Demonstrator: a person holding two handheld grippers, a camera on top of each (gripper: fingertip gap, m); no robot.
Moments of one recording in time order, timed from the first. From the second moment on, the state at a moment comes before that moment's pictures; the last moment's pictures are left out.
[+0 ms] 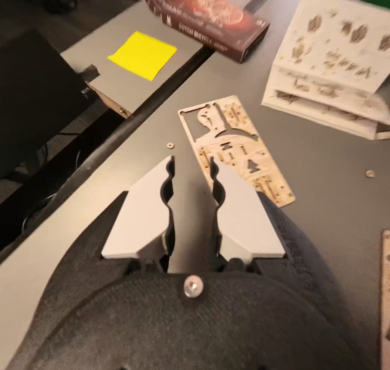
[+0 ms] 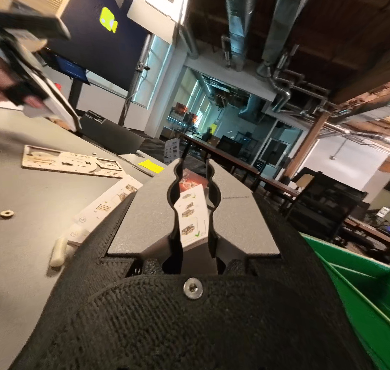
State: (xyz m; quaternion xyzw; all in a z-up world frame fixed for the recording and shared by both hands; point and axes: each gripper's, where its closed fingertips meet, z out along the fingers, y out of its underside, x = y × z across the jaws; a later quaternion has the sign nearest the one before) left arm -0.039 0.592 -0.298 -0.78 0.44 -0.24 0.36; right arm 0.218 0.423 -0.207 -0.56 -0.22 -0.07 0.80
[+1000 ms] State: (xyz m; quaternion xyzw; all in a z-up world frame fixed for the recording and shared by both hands) left arm -0.018 0.628 -0.345 -0.69 0.59 -0.24 0.34; right arm 0.233 0.442 -0.223 -0.61 -0.16 0.02 0.77
